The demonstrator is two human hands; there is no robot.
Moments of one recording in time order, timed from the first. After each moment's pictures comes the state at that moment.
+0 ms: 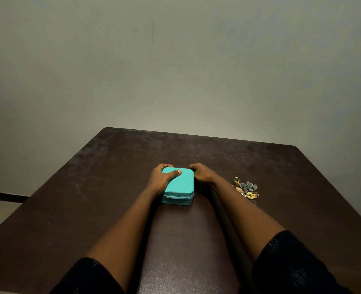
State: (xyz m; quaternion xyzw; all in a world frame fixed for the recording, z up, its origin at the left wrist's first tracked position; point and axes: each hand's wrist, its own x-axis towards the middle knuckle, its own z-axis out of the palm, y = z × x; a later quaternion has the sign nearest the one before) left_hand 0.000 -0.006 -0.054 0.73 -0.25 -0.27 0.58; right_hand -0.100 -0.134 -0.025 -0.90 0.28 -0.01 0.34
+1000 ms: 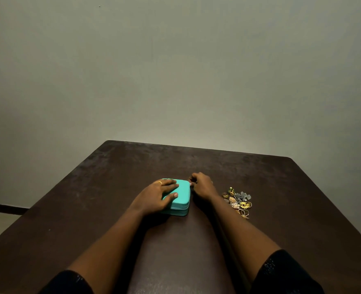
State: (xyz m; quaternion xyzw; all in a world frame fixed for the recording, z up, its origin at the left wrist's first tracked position) left_hand -0.011 0.032 -0.042 0.77 -0.58 -0.04 0.26; right_hand -0.118 -0.128 -0.033 -0.90 0.33 -0.14 0.26
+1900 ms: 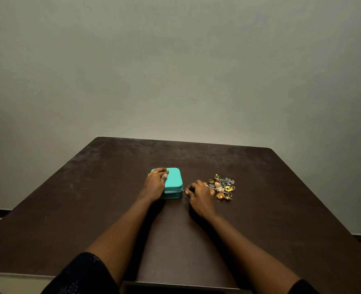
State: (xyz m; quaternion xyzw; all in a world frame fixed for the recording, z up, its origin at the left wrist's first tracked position) left_hand -0.049 0.012 -0.046 0.80 -0.45 -0.07 0.40; right_hand -0.192 -0.065 -0.060 -0.88 0.37 -0.23 0.19
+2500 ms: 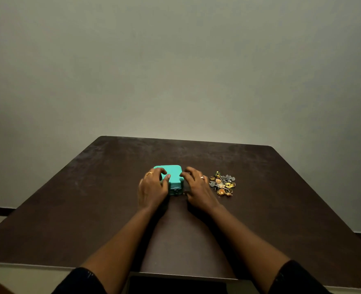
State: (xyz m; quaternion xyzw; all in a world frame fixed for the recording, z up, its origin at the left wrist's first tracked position) left_hand -0.083 0.046 -0.047 0.81 -0.40 0.13 0.41; right_hand -0.202 -0.059 -0.046 -0.95 0.20 -0.23 0.06
